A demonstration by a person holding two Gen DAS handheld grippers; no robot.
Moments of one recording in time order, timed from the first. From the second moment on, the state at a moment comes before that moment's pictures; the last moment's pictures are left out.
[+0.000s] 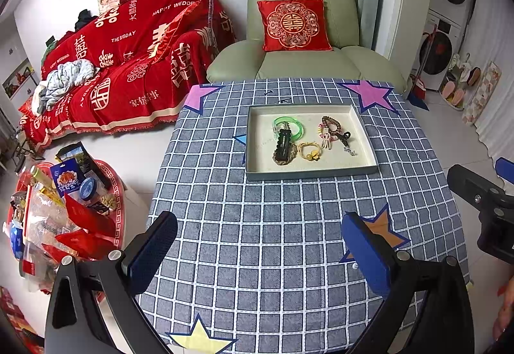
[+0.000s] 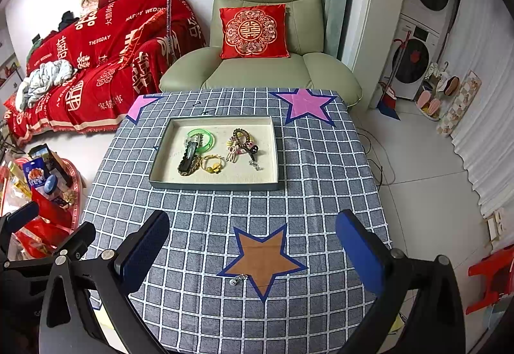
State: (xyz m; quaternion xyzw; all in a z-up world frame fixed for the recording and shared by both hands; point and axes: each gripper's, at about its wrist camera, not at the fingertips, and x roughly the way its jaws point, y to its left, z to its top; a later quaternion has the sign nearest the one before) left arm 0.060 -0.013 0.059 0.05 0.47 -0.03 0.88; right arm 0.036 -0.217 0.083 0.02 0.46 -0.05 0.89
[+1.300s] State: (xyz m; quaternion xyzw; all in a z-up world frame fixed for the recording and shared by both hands) left arm 0.059 -0.012 0.059 0.05 0.47 -0.04 0.88; right arm 0.035 -0.217 0.084 0.02 0.46 -0.05 0.89
